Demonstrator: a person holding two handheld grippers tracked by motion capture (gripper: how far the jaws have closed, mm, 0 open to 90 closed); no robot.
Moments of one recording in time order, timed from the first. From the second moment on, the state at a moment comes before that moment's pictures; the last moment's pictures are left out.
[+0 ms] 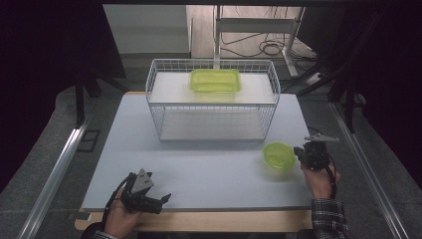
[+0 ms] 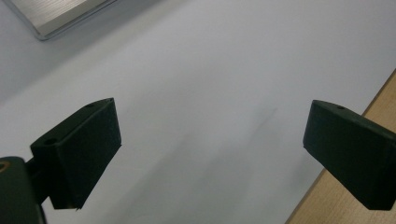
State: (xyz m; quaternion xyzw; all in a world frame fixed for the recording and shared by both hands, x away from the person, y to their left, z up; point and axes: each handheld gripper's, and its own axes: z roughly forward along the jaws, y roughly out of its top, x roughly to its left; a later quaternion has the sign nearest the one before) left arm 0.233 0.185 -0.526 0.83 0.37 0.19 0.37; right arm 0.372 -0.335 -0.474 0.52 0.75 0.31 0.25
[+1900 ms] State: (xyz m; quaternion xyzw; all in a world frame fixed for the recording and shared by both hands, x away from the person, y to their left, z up) left arm 0.232 0.182 -0.527 0.84 0.36 0.19 0.36; right arm 0.331 -0.186 -0.488 0.42 0.82 0.37 0.10
